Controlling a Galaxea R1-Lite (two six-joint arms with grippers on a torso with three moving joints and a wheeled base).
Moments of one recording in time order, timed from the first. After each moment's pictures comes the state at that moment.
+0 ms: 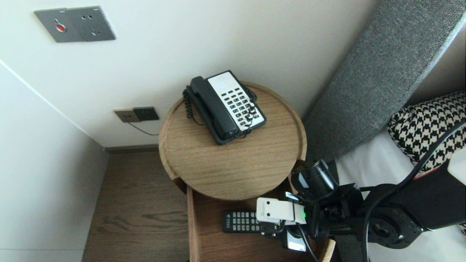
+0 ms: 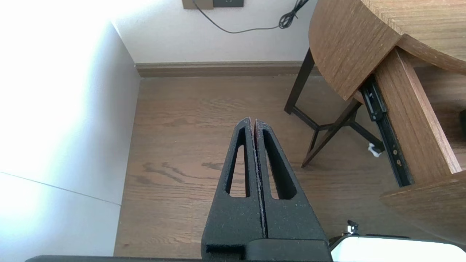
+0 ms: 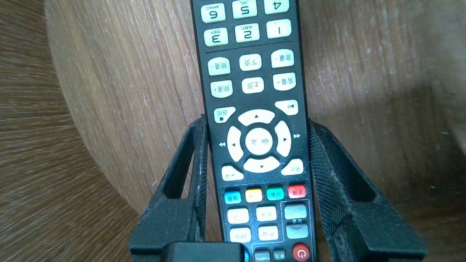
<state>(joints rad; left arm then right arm) 0.00 0.00 0.00 -0.02 0.02 -0.02 0.66 1.85 -0.80 -0.26 0.18 -0.84</state>
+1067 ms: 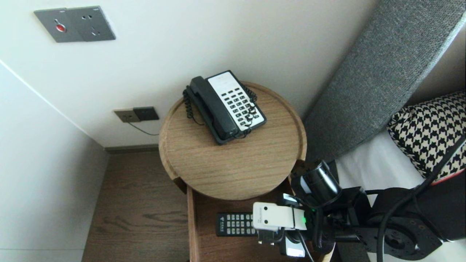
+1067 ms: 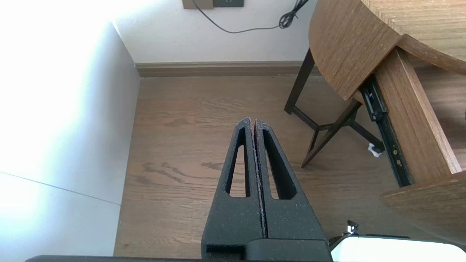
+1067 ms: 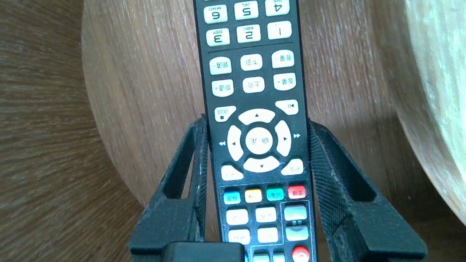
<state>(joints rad) 0.00 0.00 0.00 -0.02 0.02 -0.02 0.72 1.79 -0.79 -0.25 0.15 -0.83</state>
